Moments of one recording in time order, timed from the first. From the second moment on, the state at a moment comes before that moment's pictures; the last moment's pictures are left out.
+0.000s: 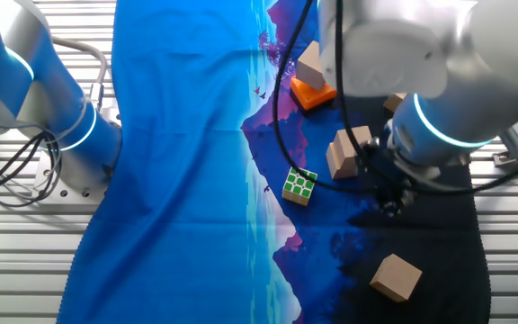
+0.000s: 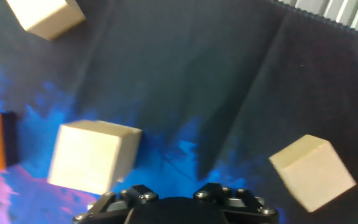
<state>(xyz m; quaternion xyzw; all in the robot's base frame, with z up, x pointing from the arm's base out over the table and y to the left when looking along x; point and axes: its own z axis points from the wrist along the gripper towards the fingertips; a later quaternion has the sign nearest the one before) 0.556 -0.128 0.121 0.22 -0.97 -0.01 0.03</state>
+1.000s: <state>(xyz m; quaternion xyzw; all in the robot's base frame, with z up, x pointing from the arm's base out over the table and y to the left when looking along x) 0.577 -0.165 0.101 0.29 -0.96 0.01 0.03</state>
